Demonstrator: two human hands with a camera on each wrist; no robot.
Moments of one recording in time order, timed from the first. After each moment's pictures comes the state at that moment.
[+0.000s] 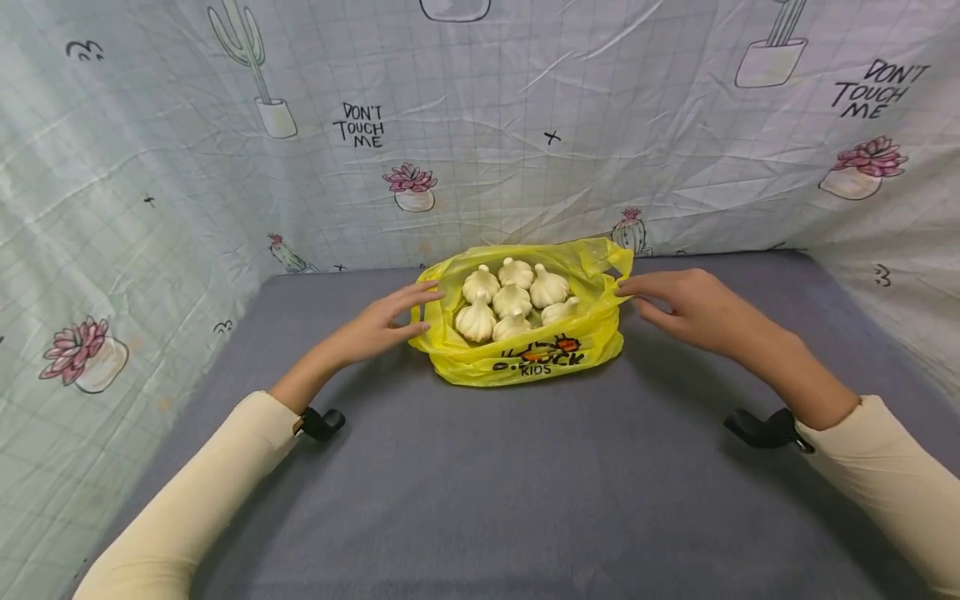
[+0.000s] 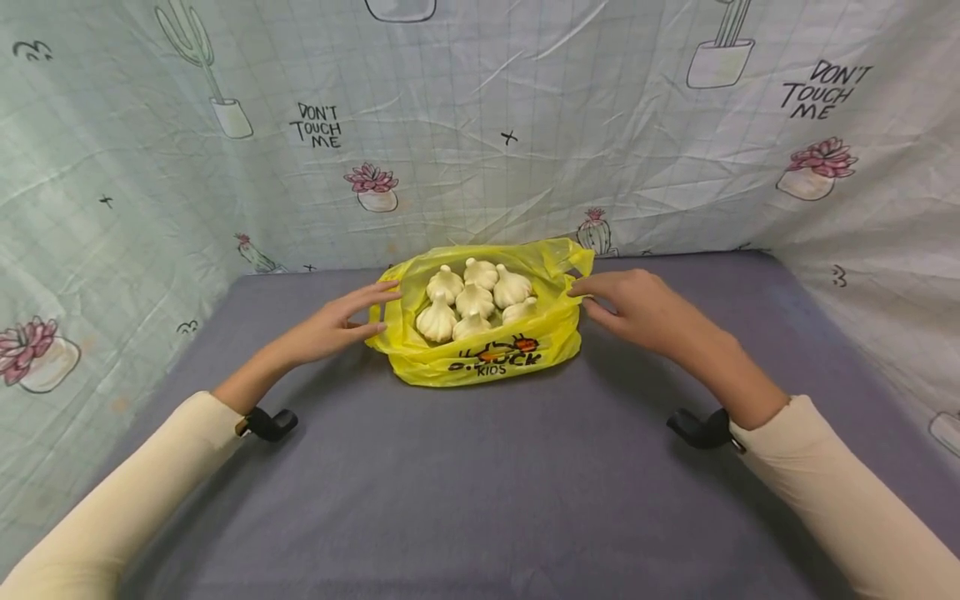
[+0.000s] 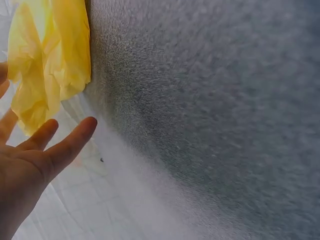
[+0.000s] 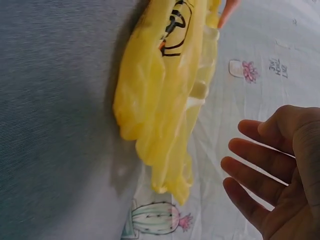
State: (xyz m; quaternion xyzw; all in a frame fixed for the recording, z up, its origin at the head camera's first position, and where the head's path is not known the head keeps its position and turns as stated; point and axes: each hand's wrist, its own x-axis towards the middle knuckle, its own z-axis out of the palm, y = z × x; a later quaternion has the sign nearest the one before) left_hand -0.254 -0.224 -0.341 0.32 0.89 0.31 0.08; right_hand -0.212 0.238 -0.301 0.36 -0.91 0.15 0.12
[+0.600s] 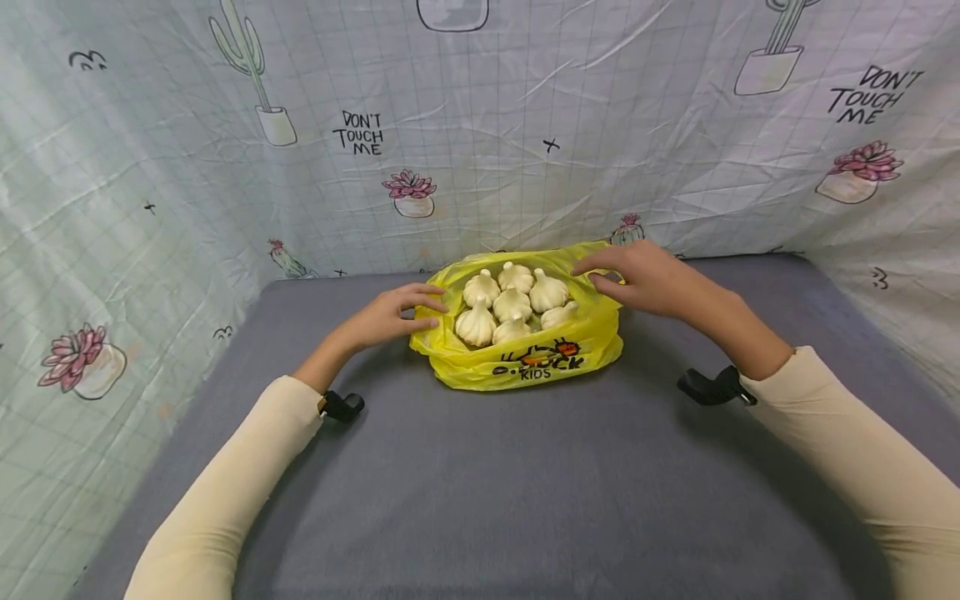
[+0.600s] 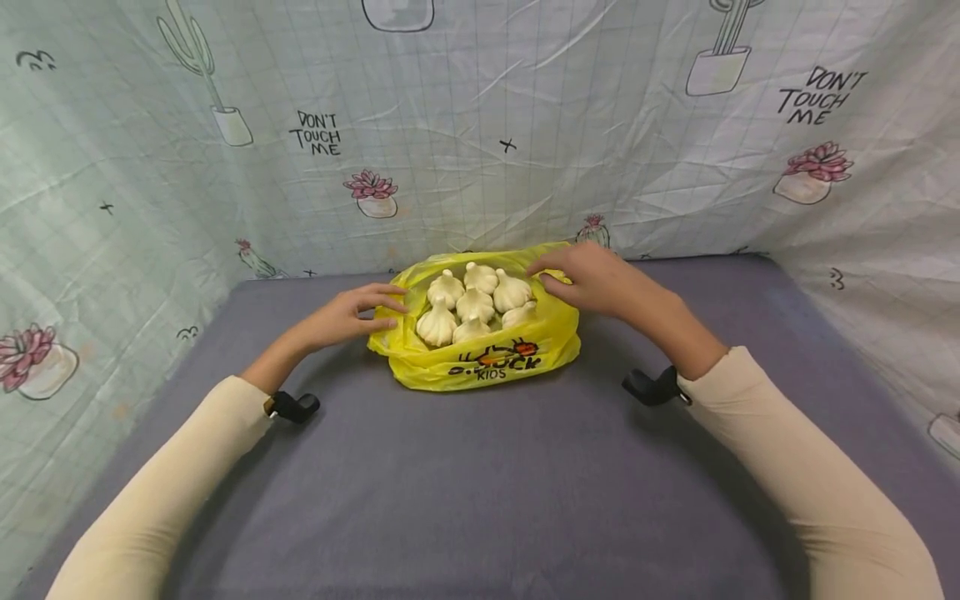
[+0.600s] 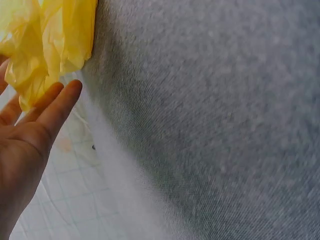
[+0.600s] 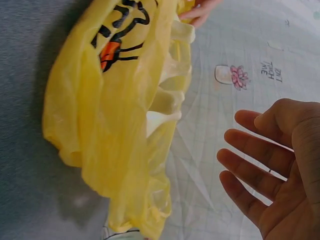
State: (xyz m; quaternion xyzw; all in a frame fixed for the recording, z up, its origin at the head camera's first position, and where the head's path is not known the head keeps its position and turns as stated) left_hand -0.288 -0.221 -0.345 0.31 0.89 0.31 0.10; right_hand -0.252 0.196 -0.276 0.38 -0.91 0.17 0.07
